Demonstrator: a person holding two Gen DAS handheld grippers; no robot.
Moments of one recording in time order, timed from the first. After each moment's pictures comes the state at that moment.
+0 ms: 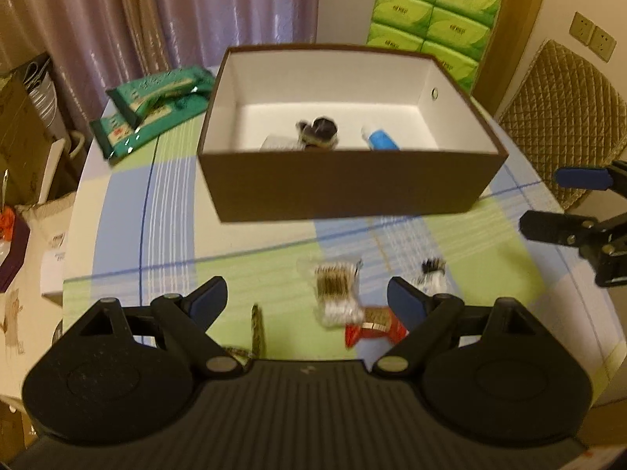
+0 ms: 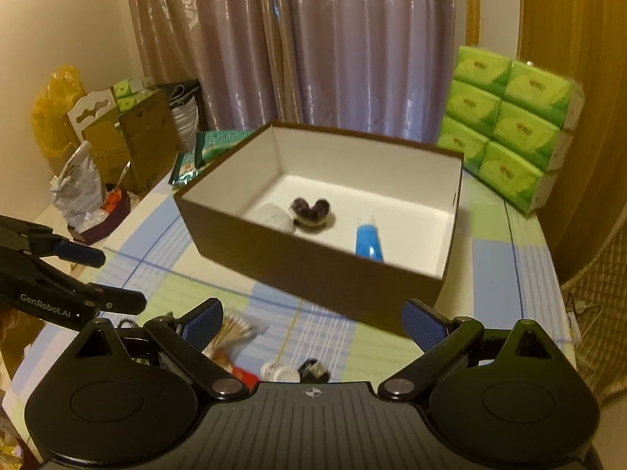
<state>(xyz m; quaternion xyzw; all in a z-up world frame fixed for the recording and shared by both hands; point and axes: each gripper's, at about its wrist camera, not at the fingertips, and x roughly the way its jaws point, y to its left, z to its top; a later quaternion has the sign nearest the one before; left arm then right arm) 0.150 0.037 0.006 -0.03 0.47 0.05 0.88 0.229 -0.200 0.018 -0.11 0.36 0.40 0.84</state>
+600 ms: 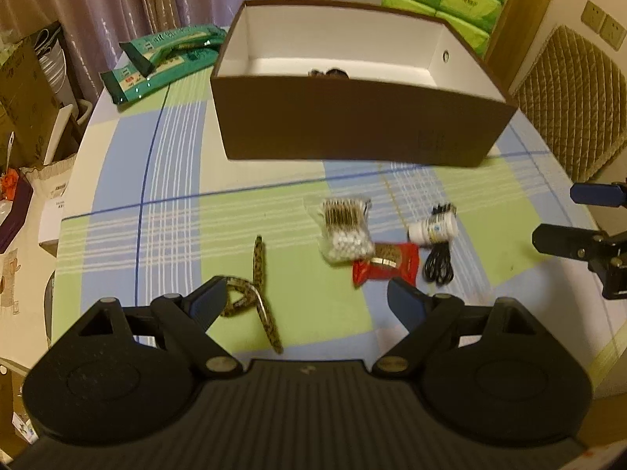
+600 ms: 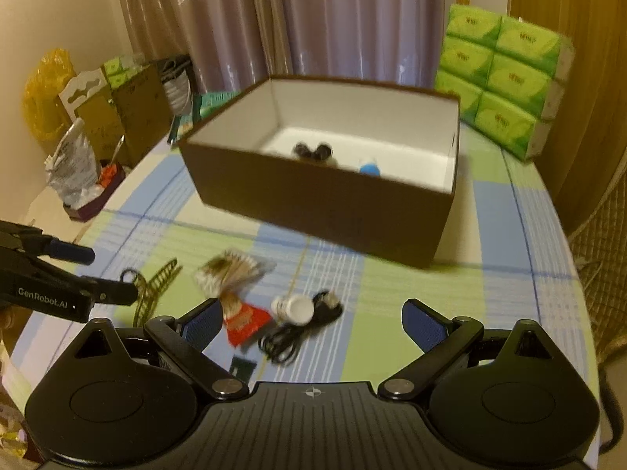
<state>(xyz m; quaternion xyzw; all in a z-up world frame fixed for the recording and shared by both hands) 0.114 0.034 -0.028 -0.05 0.49 0.06 0.87 0.190 -0.214 -0.017 -0.12 0.40 0.38 0.82</state>
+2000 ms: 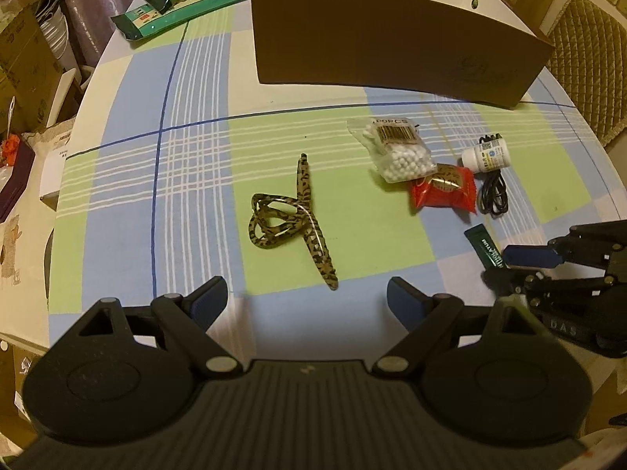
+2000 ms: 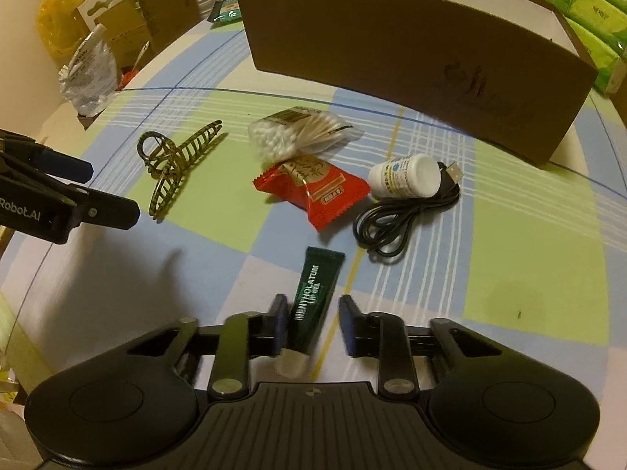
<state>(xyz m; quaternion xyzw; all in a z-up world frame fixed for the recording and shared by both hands) 0.090 0.067 -0.077 -0.05 0.53 0.06 0.84 0.140 -0.157 -0.116 -0.18 0.48 0.39 0.76</state>
